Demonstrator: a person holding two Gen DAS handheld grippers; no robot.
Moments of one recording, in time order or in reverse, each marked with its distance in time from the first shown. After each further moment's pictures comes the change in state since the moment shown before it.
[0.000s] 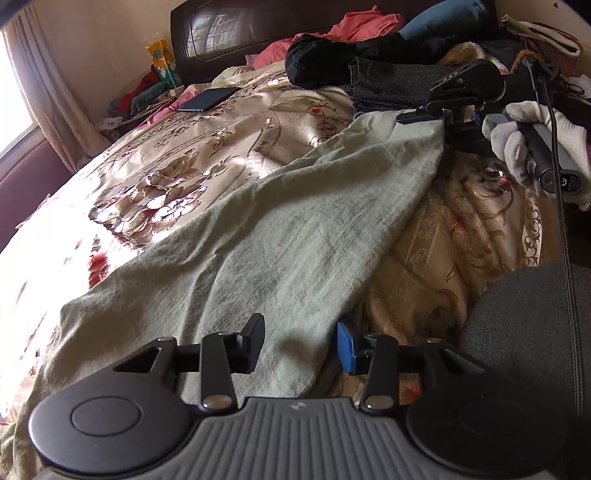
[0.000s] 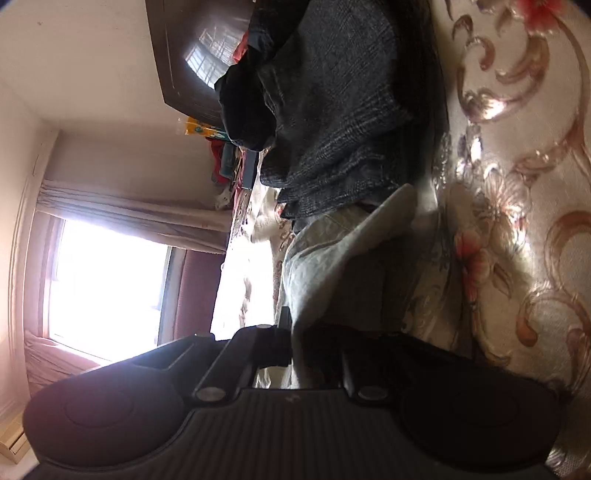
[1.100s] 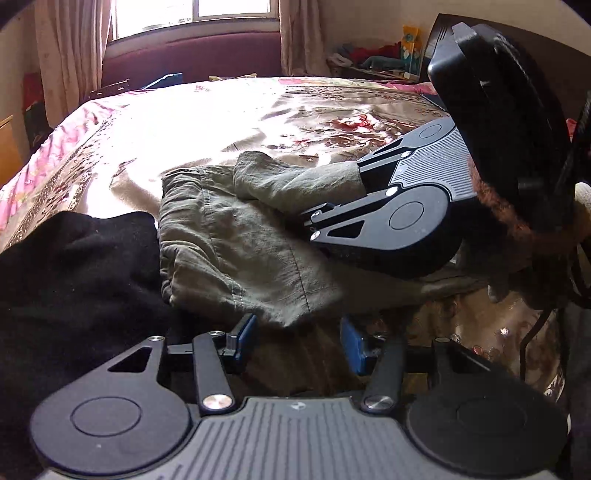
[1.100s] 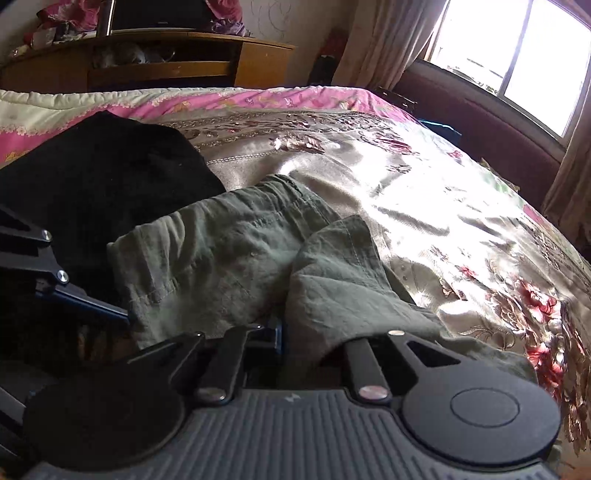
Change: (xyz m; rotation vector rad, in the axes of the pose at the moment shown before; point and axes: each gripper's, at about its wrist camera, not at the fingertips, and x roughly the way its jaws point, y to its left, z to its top) left arm -0.169 0.131 -0.207 -0.680 0.019 0.303; right arm 0.074 0.221 -0.535 -1.884 0.734 0.253
